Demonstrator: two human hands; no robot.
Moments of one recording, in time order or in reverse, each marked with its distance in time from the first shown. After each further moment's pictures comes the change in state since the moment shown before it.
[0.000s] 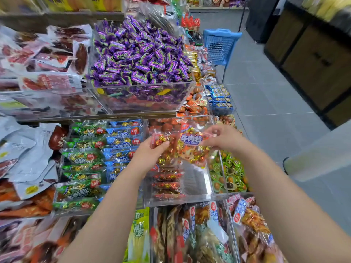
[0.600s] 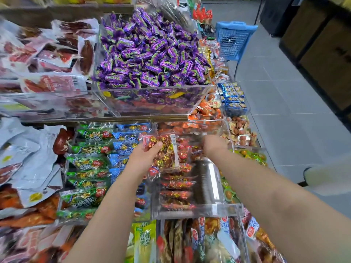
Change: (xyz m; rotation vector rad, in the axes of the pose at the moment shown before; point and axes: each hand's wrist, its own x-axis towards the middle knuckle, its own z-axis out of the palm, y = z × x) left_hand 0.031 -0.016 -0.028 -0.155 0.119 -0.152; right_hand 0.102 0.023 0.076 -0.912 0.062 0.113
